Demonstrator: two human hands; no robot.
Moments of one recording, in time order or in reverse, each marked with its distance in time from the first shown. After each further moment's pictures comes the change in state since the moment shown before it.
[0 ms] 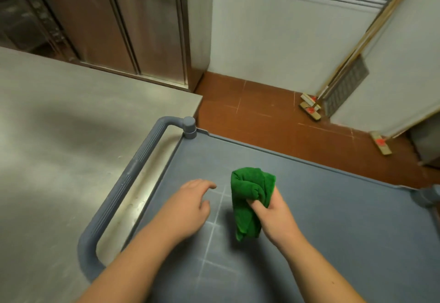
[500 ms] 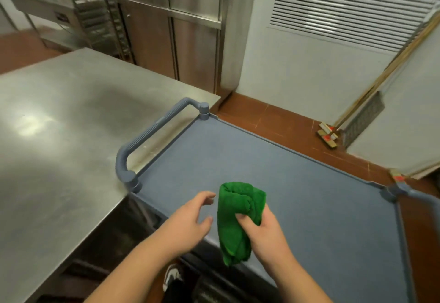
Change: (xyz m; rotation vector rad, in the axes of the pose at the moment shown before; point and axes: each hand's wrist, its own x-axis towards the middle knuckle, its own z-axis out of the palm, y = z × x) left_hand -0.211 0.118 0.107 -0.308 0.167 -0.135; right_hand -0.209 0.022 -0.087 0.172 -0.228 -0.083
